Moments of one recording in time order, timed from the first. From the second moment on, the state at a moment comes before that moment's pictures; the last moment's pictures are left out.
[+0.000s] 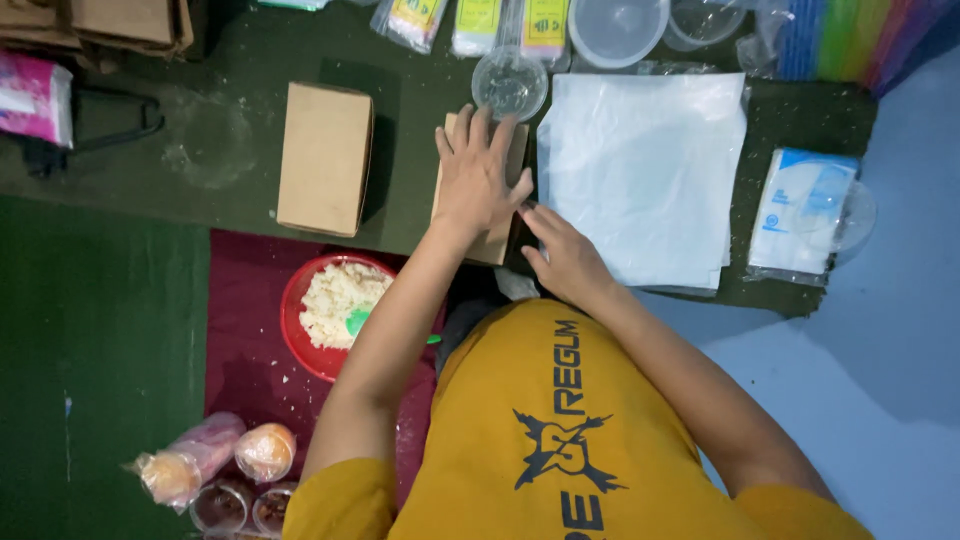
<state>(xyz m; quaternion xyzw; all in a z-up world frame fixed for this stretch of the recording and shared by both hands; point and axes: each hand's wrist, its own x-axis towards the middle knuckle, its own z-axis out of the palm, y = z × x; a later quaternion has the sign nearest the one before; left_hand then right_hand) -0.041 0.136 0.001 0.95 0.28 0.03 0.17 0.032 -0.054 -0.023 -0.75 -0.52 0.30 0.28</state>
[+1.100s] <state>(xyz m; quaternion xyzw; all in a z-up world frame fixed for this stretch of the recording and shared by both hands) -0.062 0.130 0.026 0.95 0.25 0.00 0.17 0.019 -0.061 -0.030 -0.72 -0.58 0.27 0.28</state>
